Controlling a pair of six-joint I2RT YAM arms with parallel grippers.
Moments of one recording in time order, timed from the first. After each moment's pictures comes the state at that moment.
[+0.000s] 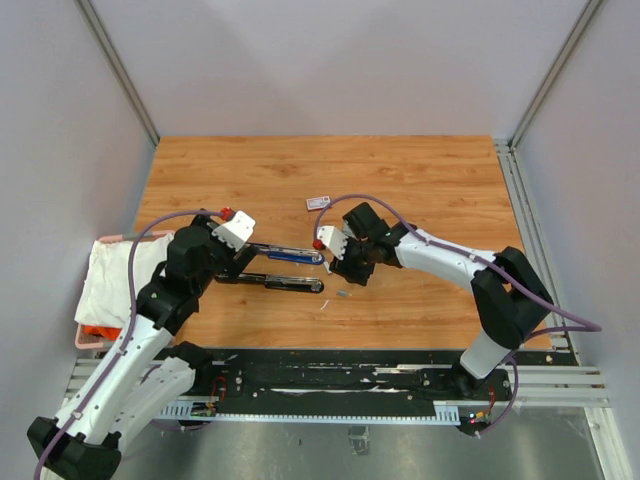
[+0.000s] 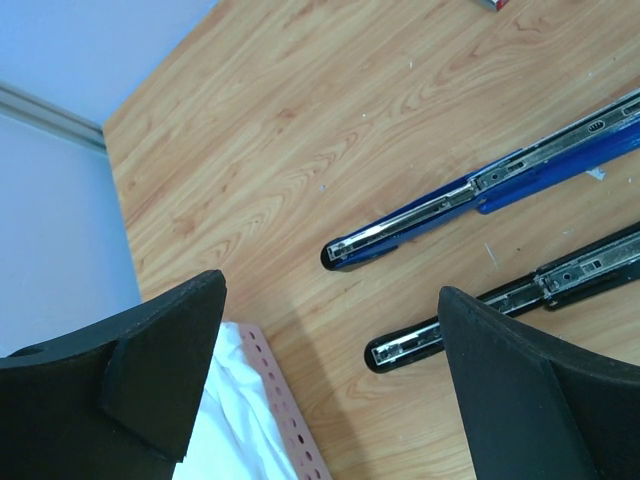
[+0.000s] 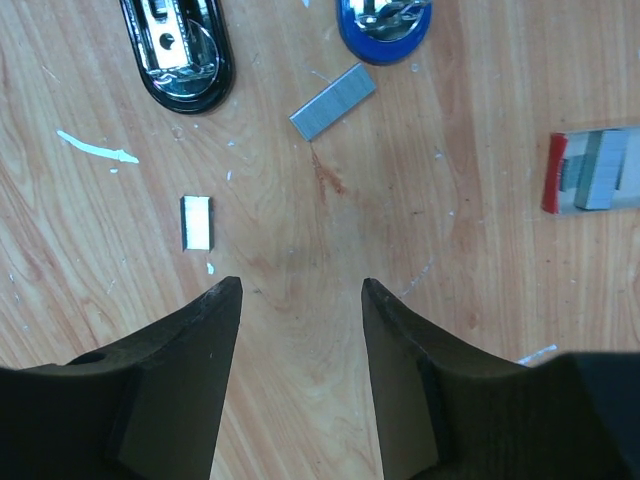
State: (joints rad) left arm -0.42 0.69 0.69 -0.40 -0.21 0.48; right arm 0.73 1.63 1.07 -0.48 -0.23 -0.57
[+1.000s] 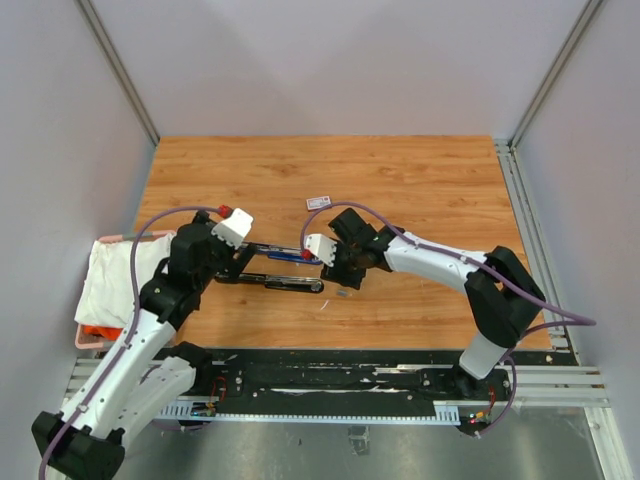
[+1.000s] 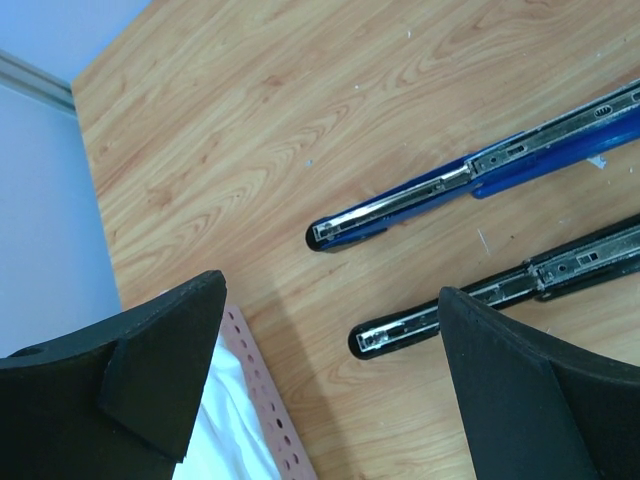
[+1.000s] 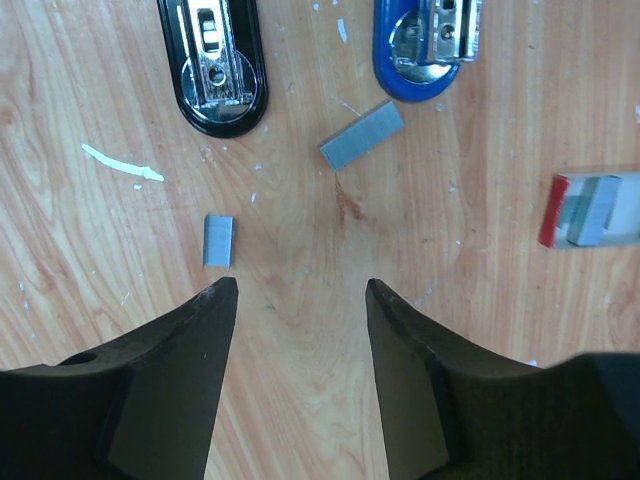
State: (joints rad) left arm -0.38 0.70 0.65 -0.40 -0.20 0.41; right arm 0.82 1.69 1.11 -0.49 -0.16 -0.59
